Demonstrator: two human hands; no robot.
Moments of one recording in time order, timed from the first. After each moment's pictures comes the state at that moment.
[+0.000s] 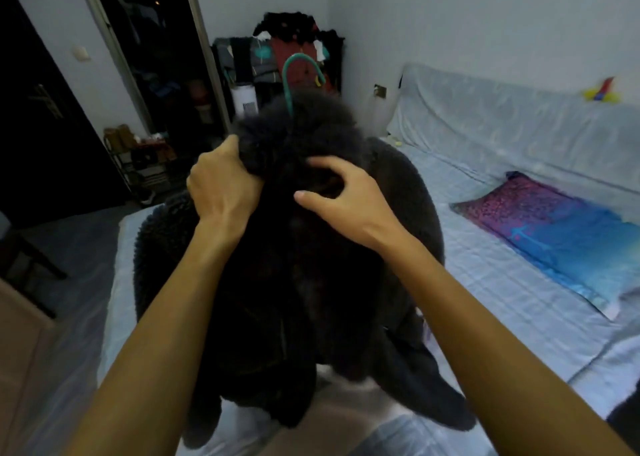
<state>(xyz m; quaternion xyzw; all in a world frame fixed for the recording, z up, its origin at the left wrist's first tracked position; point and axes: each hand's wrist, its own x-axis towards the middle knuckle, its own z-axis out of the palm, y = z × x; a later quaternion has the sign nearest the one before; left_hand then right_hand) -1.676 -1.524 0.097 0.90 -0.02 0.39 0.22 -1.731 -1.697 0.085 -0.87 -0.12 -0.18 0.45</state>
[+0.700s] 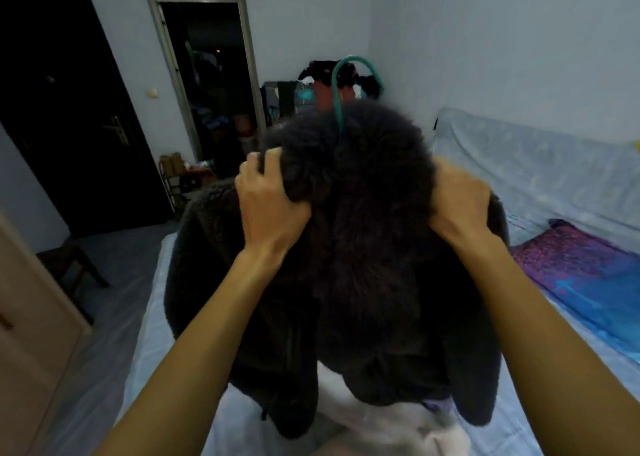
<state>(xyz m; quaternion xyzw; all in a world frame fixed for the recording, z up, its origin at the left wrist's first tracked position) -1.689 -1.526 0.113 0.83 -0.09 0.48 0.28 -1.705 -1.763 0.133 -0.93 0.00 -0.36 0.09</state>
